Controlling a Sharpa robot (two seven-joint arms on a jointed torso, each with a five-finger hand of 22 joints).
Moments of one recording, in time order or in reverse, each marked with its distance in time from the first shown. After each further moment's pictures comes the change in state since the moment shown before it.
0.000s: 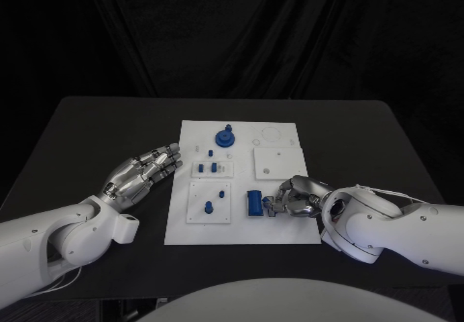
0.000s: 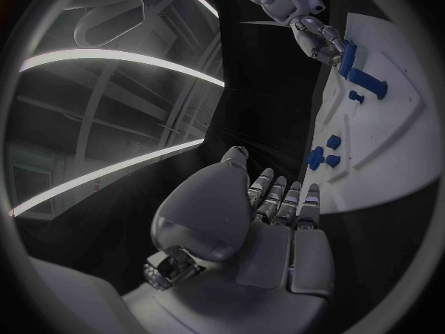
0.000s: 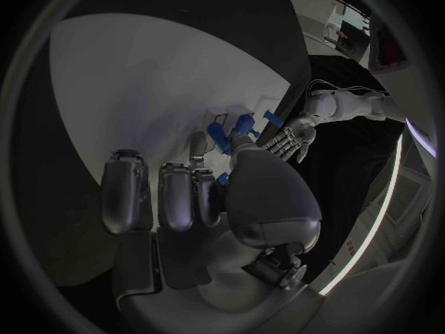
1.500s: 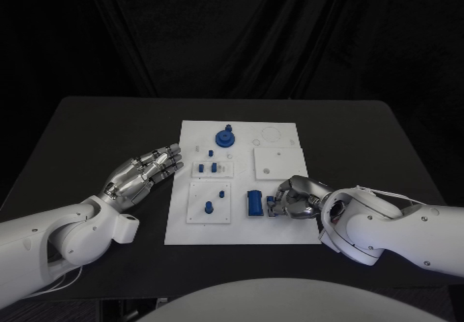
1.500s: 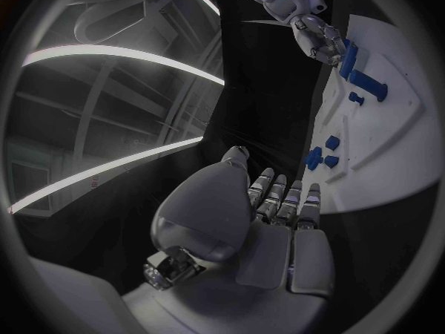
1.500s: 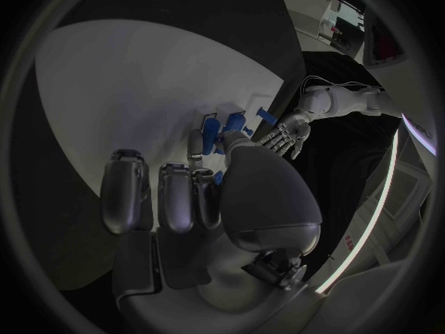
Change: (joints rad) left arm 0.000 0.000 0.000 0.000 0.020 0.012 -0.015; left_hand 0.004 -0.004 0.013 -0.001 0.000 0.004 0.004 0.004 0.002 0.009 0.016 0.028 0.004 0.007 0.014 0.028 0.003 0.000 0.004 0.011 0.004 0.004; right arm -0.001 -0.001 0.000 0.014 0.023 -0.021 0.026; right_hand 0.172 -0.050 0.166 -0.028 0.331 0.059 -0.008 -0.063 -0.018 0.000 -0.024 0.000 0.000 0.000 -0.015 0.000 0.000 0.000 -0.003 -0.011 0.000 0.001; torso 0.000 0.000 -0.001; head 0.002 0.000
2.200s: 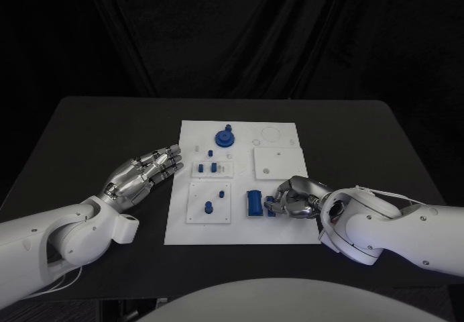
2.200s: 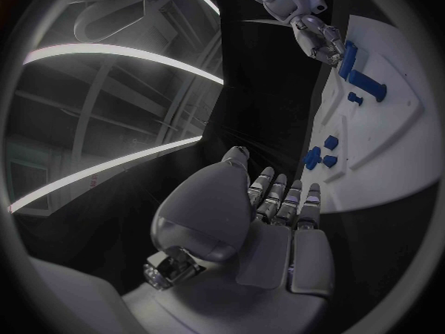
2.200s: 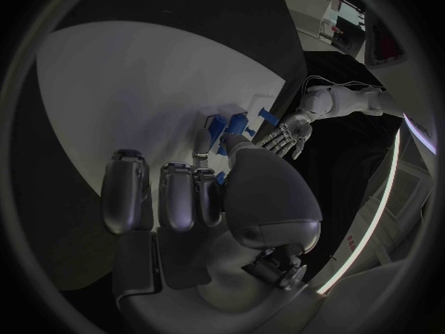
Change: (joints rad) left arm 0.000 0.000 0.000 0.000 0.005 0.002 -0.009; left_hand 0.000 0.000 0.006 -0.006 0.005 0.015 0.000 0.004 0.001 0.003 0.003 0.007 0.000 0.000 0.000 0.007 0.001 0.000 0.000 0.000 0.000 0.001; right arm -0.001 0.003 0.000 -0.003 0.003 0.002 -0.013; right_hand -0.146 0.026 -0.031 0.028 -0.330 0.034 -0.030 0.028 0.055 -0.003 -0.004 0.000 0.000 0.001 -0.007 0.000 0.000 0.000 0.000 -0.007 0.000 0.000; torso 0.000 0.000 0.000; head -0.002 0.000
